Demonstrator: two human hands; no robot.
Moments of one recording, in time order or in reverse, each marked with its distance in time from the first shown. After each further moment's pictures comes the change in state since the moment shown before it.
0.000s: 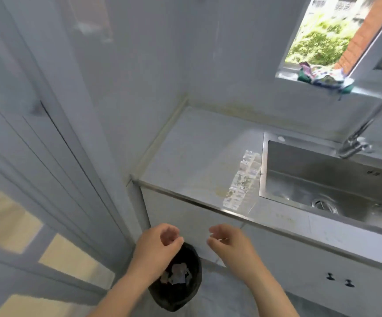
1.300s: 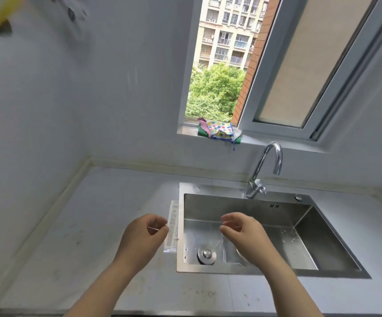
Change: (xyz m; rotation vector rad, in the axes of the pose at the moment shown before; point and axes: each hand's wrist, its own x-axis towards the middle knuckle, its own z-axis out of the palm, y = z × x) left_hand 0.156 0.255 0.095 -0.037 -0.123 0.350; right_hand 0.085 0.011 -0.287 -0.060 0.474 -0.006
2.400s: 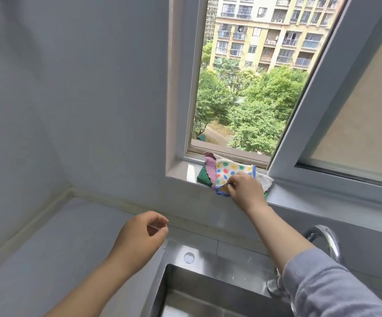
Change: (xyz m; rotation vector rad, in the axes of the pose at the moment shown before) left_hand 0.280 0.082 0.109 0.145 0.189 -0.075; right_hand 0.497 0.027 -0.062 -0.557 0.129 -0.508
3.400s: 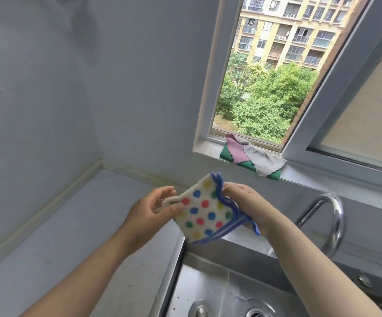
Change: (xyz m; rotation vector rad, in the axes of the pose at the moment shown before) left_hand -0.081 -0.037 -0.062 -0.423 -0.133 -0.021; right_hand -0.163 -0.146 -0.094 1.271 -0.601 0.367
